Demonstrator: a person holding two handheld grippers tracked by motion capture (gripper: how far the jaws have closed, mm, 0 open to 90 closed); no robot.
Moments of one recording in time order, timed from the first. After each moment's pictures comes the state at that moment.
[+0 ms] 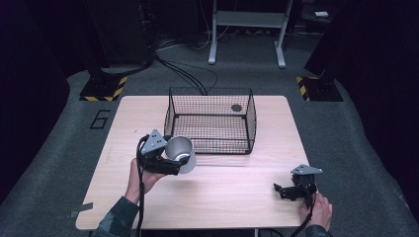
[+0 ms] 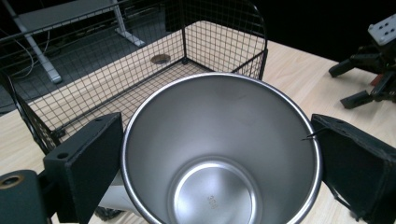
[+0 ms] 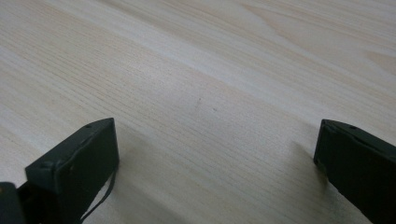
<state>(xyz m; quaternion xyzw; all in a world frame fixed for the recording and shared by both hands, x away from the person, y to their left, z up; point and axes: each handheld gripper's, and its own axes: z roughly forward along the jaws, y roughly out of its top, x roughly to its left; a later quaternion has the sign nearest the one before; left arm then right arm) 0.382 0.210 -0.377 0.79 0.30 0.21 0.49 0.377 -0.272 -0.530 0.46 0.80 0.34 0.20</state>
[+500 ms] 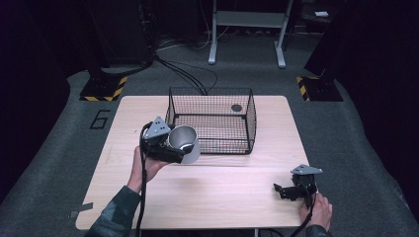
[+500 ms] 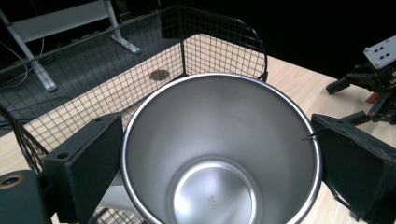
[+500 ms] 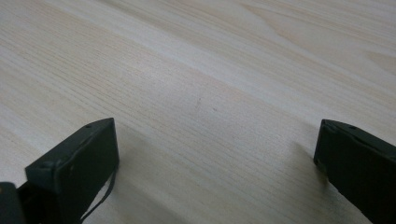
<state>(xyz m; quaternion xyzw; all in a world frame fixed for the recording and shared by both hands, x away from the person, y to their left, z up) 0.405 0.199 -0.352 0.79 0.29 0.21 0.49 0.377 -0.272 -0.530 0.46 0.80 0.34 0.20</state>
